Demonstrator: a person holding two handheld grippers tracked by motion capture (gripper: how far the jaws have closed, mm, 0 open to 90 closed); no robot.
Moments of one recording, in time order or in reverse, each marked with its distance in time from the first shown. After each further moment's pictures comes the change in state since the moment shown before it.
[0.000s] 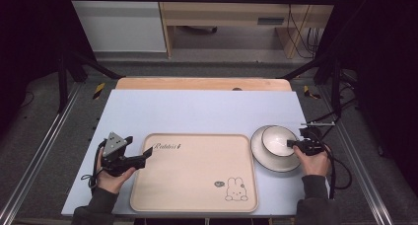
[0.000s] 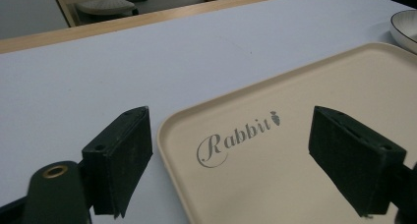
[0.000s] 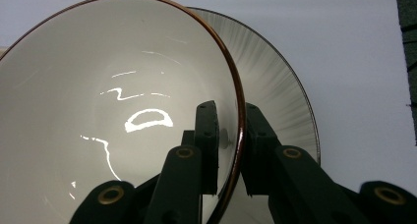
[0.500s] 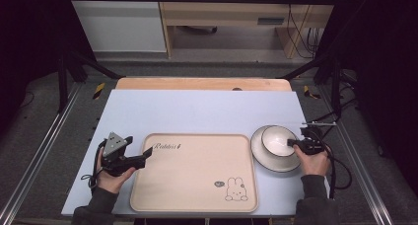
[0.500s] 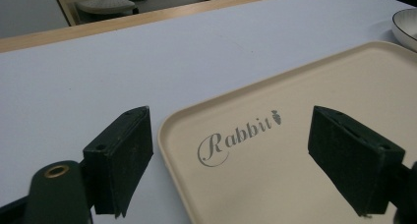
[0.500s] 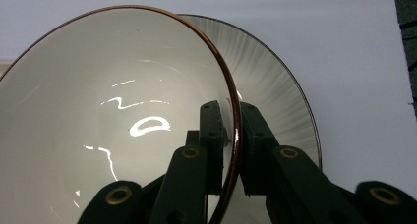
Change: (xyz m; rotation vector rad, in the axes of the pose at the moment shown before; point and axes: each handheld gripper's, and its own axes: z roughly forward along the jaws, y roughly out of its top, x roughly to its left) left arm 0.001 0.000 0.000 0.004 0.002 0.000; right arm -0.002 0.001 0.000 -0.019 0.008 0.027
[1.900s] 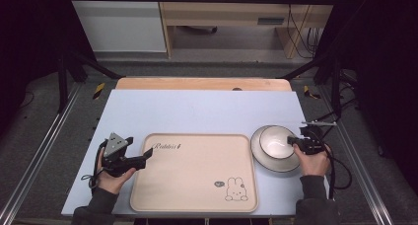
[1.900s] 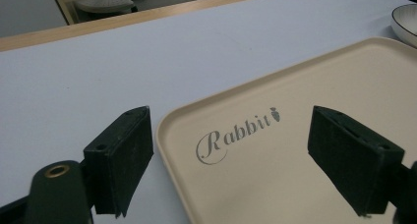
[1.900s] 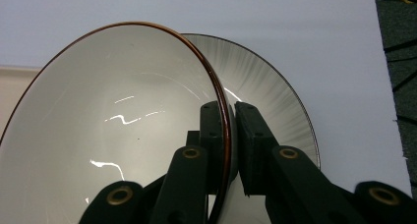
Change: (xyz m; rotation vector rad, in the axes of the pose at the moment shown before) left arm -0.002 -0.001 0.001 0.008 -0.003 0.008; right arm 0.012 0.002 -0.012 -0.051 -0.016 -0.027
